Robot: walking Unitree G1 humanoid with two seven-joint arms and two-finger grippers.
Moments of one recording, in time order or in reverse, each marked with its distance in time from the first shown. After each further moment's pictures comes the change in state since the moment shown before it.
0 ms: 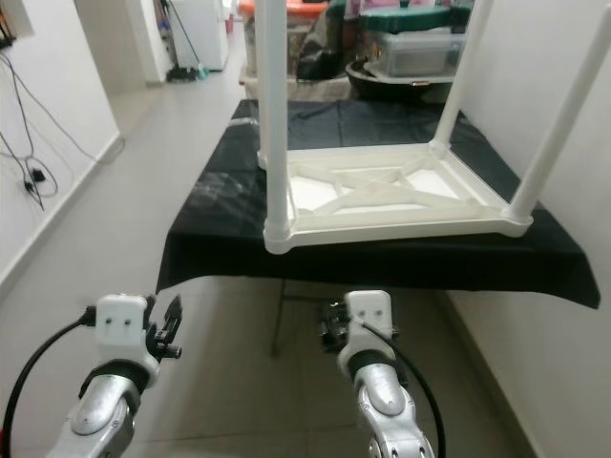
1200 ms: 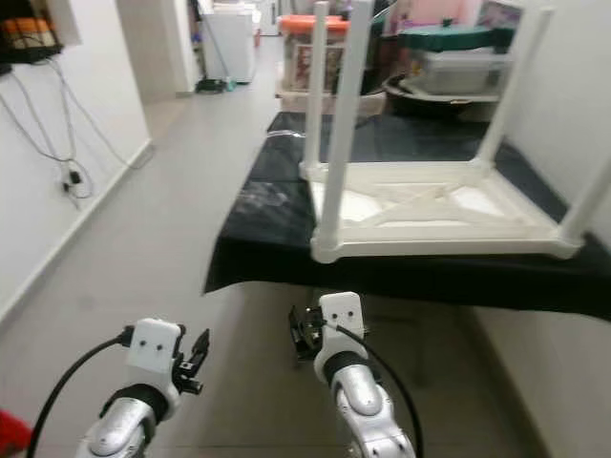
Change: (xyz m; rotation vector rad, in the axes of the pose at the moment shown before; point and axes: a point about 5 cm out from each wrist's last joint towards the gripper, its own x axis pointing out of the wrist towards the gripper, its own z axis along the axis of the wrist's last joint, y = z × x) left arm -0.017 -0.040 -0.030 0.017 0.162 -0.273; right arm -0.003 0.025 -0.009 -0.020 0.059 0.167
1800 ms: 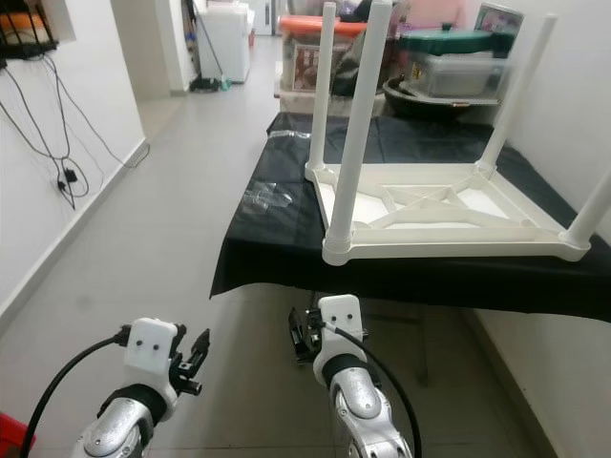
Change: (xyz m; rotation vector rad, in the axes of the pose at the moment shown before) left arm 0.000 -0.003 0.003 -0.030 -0.012 -0.031; right arm -0.001 -0.003 -0.001 -0.005 0.004 -0.018
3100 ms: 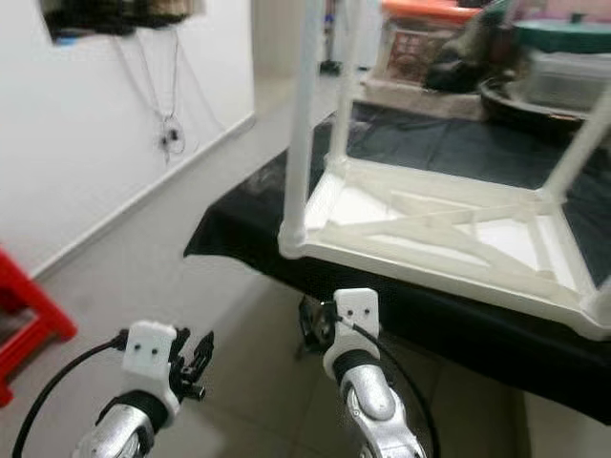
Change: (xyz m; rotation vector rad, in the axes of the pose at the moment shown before) left arm -0.011 -0.004 0.006 -0.029 0.012 -0.011; right arm -0.009 -0.006 0.013 0.046 -0.045 -0.027
